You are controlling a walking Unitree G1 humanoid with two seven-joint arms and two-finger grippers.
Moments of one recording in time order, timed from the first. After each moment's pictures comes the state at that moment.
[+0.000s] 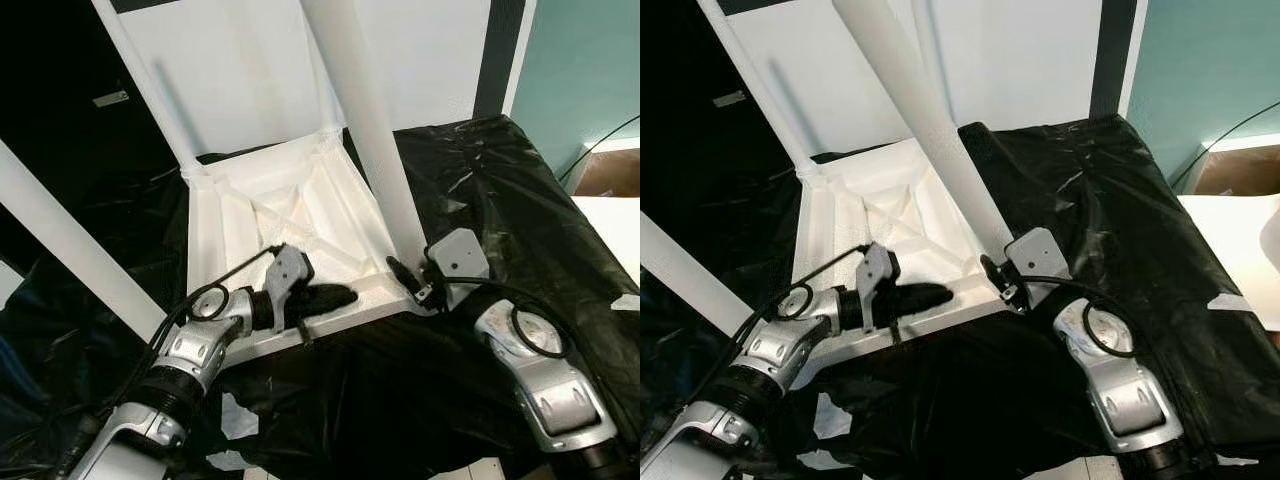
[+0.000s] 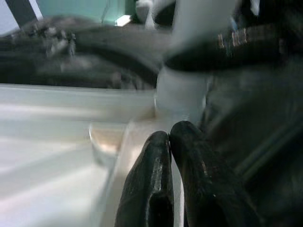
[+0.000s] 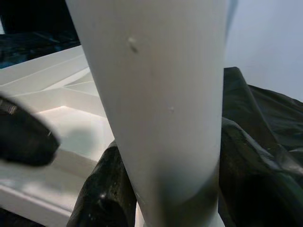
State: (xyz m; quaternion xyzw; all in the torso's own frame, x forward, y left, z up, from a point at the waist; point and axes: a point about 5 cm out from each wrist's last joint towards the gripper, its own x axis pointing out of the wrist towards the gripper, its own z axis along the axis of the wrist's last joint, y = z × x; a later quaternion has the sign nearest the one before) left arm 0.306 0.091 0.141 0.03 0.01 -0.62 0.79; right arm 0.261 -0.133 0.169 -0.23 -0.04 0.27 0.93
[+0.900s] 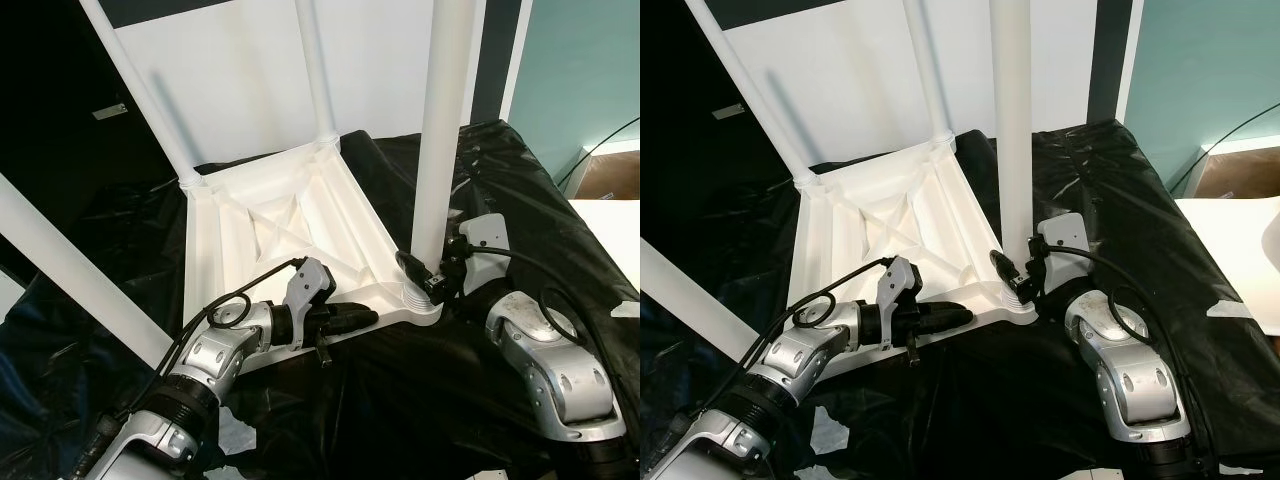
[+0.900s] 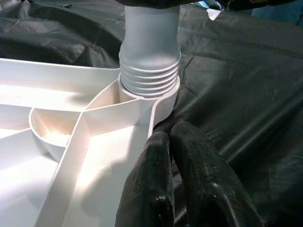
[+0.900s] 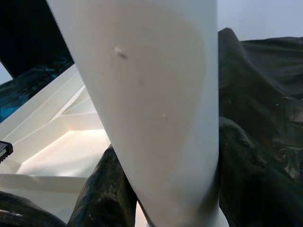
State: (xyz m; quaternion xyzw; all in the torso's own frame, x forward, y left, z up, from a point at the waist) left arm 0.286 0.070 0.117 0.03 0.09 -0.65 0.75; right arm 0.266 -0.143 0.171 -0.07 0.06 0.23 0.97
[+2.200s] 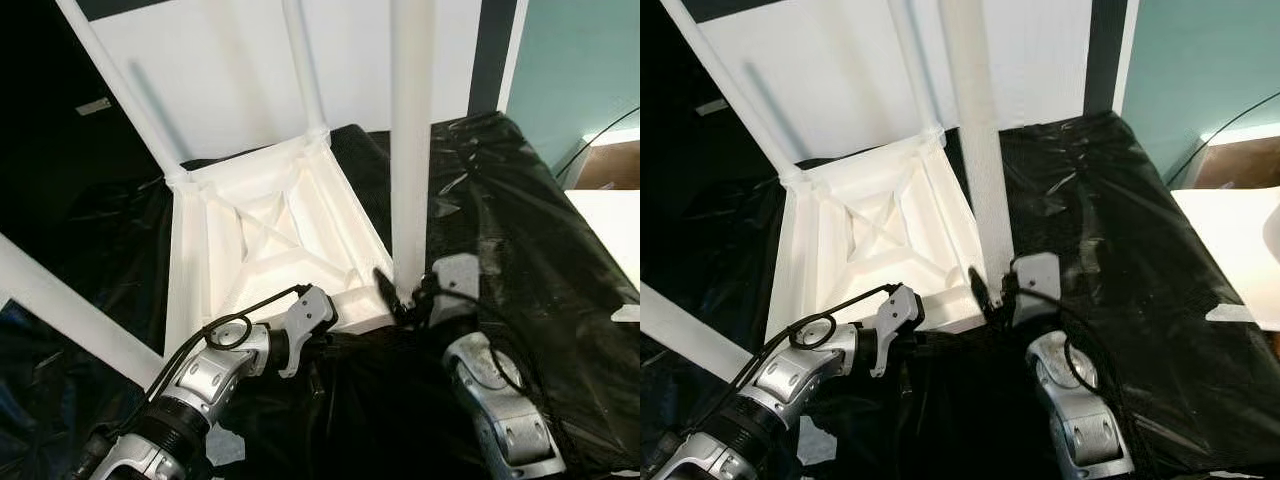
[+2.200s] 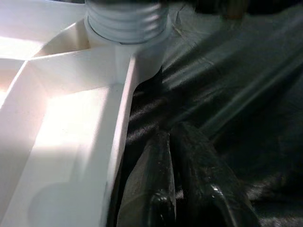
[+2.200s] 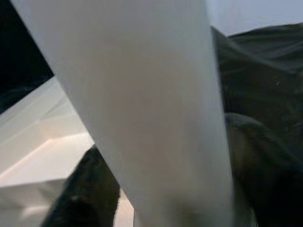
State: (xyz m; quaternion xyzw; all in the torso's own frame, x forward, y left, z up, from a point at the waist) left arm 0.266 0.075 0.097 0.07 0.14 -0.66 0.74; right arm 0.255 -0.110 0.136 -0.04 -0.04 0.17 0.98
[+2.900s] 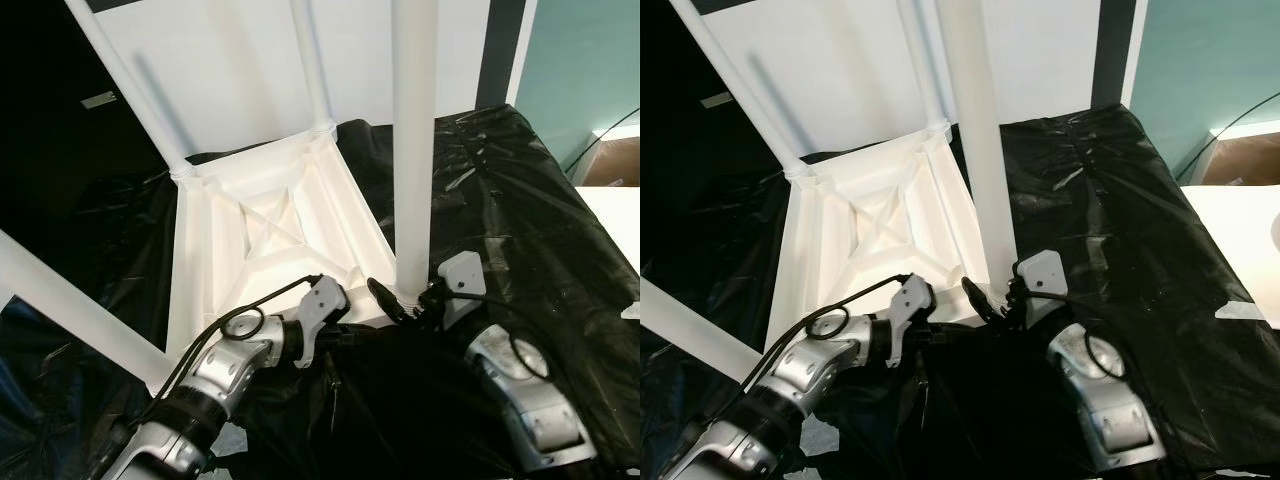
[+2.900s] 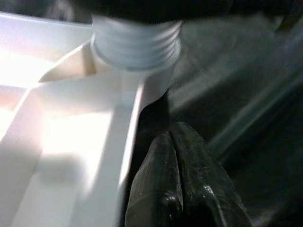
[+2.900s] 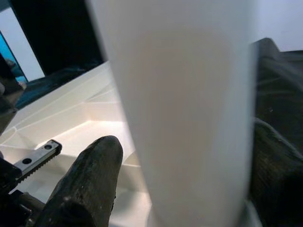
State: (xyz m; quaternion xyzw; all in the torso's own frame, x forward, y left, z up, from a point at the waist) left arm 0.278 0.060 0.100 0.06 0.13 -0.66 0.74; right arm 0.259 -0.134 0.150 -0.10 -0.06 0.29 0.95
